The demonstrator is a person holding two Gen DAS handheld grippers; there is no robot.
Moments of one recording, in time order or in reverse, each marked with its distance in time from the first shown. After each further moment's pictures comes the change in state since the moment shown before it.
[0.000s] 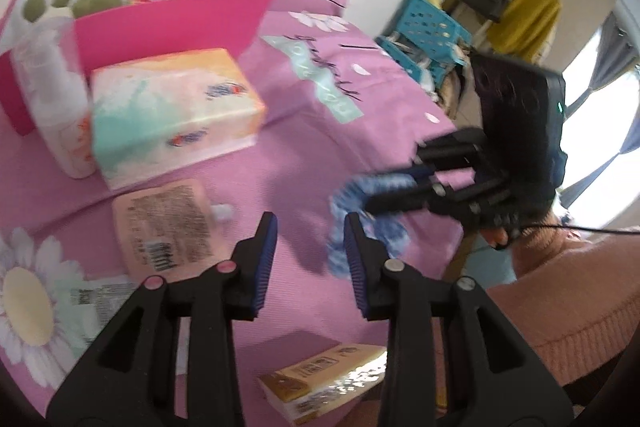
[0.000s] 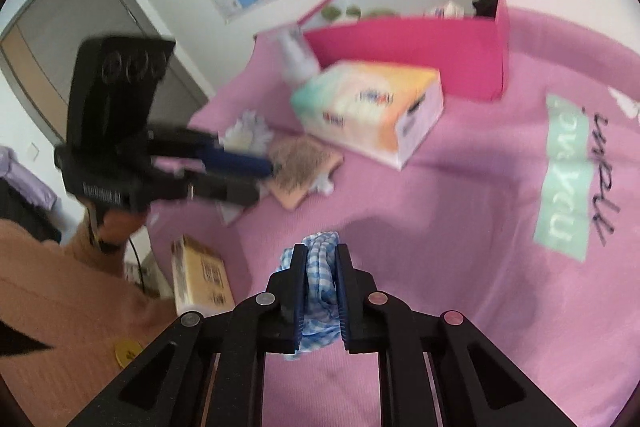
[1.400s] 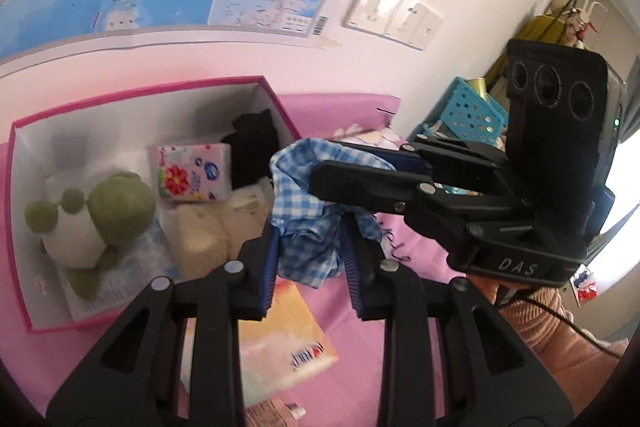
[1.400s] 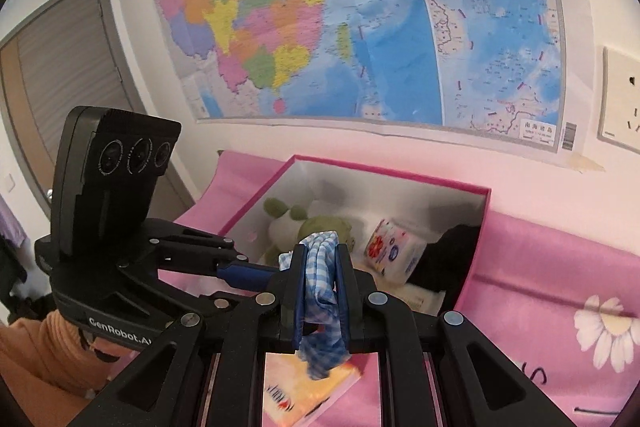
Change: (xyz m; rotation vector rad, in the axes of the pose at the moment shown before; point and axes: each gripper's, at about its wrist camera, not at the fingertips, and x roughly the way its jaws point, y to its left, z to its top) left arm -0.010 0.054 0.178 -0.075 -0.167 0.136; right arm -0.013 -0.045 0.193 -0.084 -0.265 -0.115
